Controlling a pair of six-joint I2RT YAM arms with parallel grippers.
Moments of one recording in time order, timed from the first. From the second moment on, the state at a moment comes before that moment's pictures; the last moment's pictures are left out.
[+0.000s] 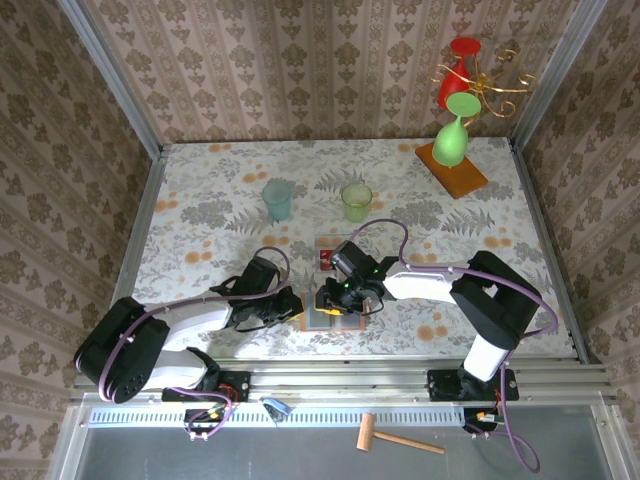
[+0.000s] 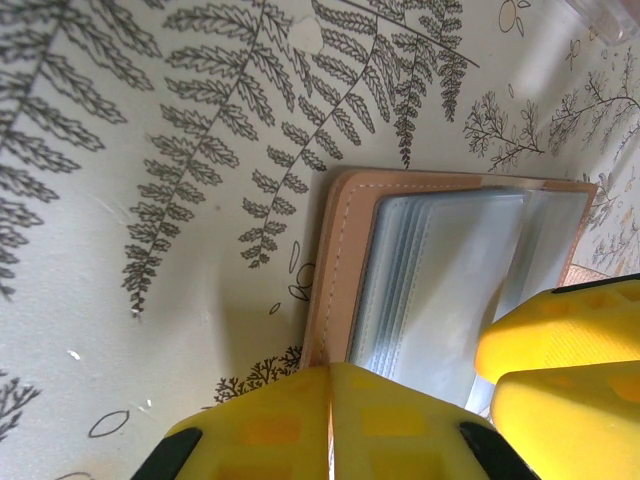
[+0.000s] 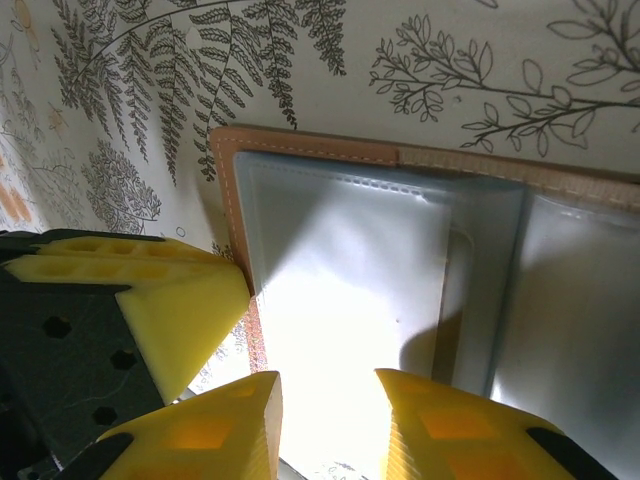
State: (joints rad) left arm -0.68 1.30 0.39 -0.05 0.45 -0.99; right arm 0.83 1.70 0.87 -0.20 -0.42 1.00
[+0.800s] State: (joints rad) left arm -0.68 1.31 0.39 -0.05 0.45 -0.98; right arm 0.83 1.70 0.87 -0.24 -0.40 0.99
